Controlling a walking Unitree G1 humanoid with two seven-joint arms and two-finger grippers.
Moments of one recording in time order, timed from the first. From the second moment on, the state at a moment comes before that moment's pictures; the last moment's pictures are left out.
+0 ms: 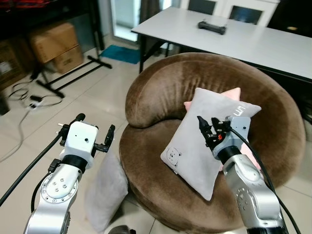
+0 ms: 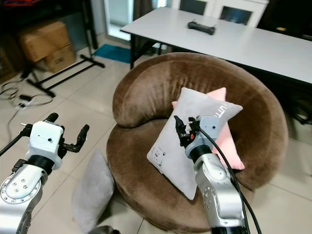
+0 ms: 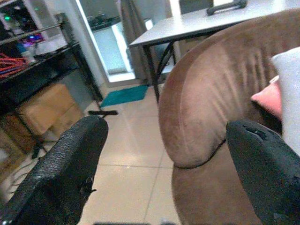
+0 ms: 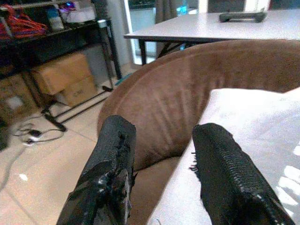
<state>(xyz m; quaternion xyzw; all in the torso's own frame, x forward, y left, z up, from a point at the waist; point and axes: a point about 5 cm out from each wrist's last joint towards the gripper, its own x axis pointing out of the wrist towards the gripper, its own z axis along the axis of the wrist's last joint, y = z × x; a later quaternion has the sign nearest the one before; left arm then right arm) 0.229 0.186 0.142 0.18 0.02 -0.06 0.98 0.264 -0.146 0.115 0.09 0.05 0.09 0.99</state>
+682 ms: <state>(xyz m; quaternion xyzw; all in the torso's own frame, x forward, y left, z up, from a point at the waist) 0.230 0.192 0.141 0.18 0.01 -0.05 0.98 0.261 -0.140 0.121 0.07 0.07 0.11 0.99</state>
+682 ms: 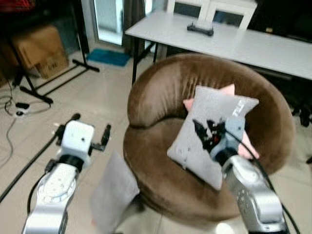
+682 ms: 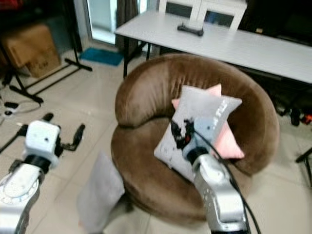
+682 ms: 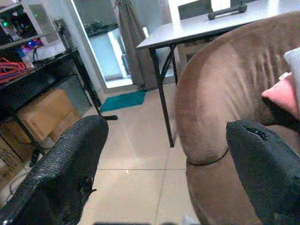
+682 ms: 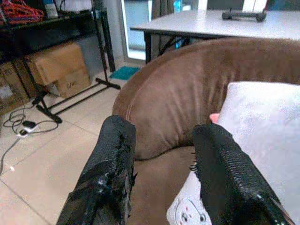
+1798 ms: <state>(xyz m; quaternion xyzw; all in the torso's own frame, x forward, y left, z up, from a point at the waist) 0.235 0.198 0.140 0.17 0.02 -0.03 0.98 0.256 -0.159 0.097 0.06 0.10 -0.01 0.99</state>
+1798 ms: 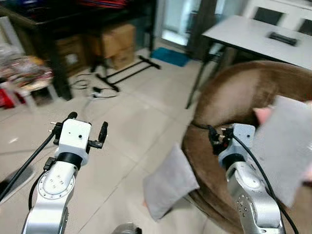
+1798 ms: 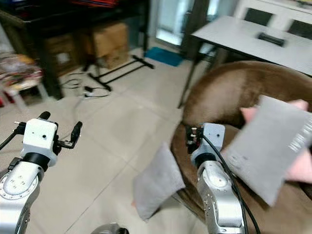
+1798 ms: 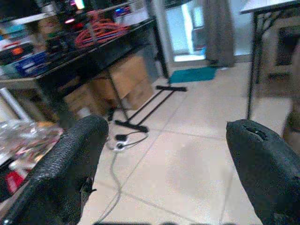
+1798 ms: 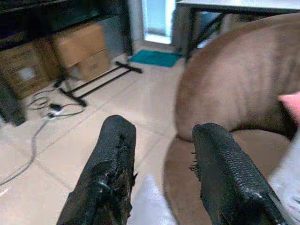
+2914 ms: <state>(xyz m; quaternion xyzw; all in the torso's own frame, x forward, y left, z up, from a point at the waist) 0.246 0.184 0.145 0.16 0.00 -0.06 0.98 0.263 -0.172 0.104 0.05 0.08 -0.03 1.00</state>
